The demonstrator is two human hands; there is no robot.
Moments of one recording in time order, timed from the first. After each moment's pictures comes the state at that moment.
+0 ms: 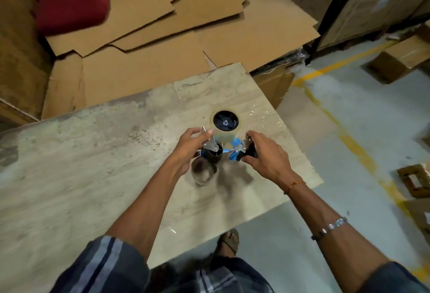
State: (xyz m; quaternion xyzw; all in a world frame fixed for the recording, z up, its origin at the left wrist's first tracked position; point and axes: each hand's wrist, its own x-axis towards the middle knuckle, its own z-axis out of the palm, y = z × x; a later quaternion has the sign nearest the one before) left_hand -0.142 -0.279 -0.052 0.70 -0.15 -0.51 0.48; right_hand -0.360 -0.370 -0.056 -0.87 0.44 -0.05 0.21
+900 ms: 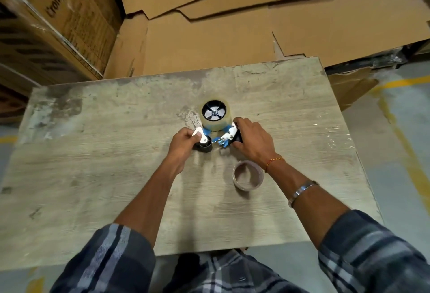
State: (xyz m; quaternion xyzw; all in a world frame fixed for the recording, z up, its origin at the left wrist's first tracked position) left_hand -0.040 -0.202 -0.094 0.79 -0.03 -0.37 0.49; right_hand -0.179 -0.368 -0.099 -0.94 0.26 0.02 0.21
